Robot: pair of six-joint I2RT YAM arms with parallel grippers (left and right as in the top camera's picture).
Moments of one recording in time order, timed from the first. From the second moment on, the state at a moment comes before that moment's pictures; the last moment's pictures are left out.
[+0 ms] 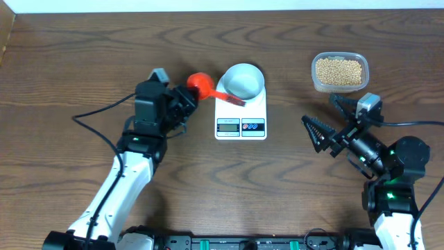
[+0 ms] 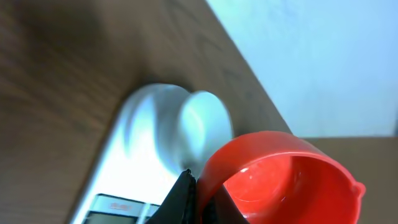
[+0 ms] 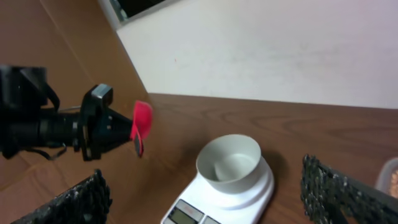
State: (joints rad) left arm -0.21 1.32 0.73 0.08 0.31 -1.01; right arm -0.07 0.86 0.40 0.43 -0.84 0.30
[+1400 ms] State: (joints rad) left arm -0.47 1.32 0.73 0.24 0.17 -1.06; right arm 0.26 1.19 0.40 0.83 -0.77 0.35
